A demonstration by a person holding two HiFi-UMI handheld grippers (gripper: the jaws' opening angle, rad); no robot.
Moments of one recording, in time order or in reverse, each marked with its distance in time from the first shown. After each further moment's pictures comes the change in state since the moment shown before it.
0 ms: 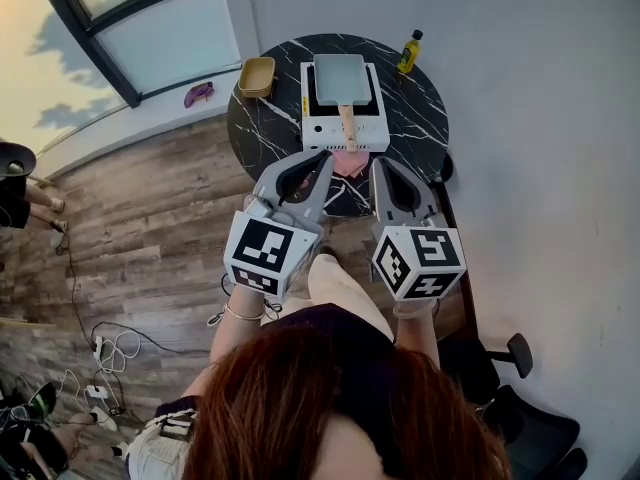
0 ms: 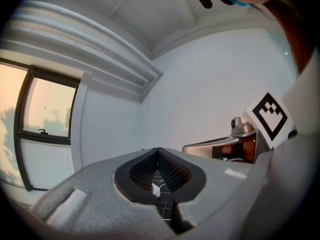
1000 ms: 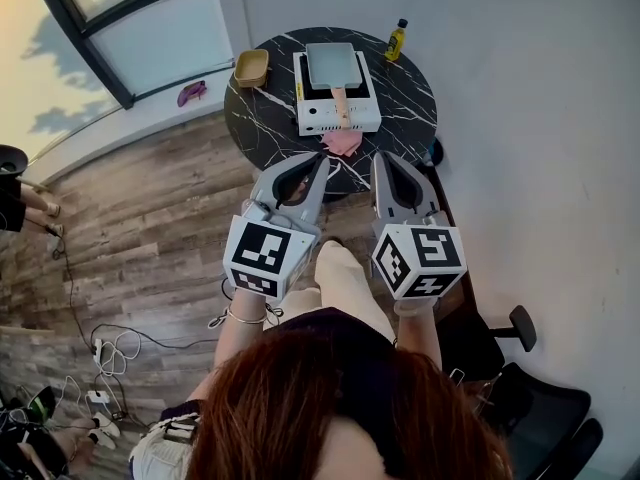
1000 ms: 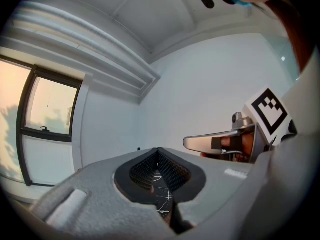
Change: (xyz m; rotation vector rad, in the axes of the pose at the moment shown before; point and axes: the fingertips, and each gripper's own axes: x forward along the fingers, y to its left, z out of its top) left arm -0.069 -0.039 -0.003 -0.020 -0.013 -0.014; right arm -0.072 0.037 0.003 -0.034 -0.060 -0.055
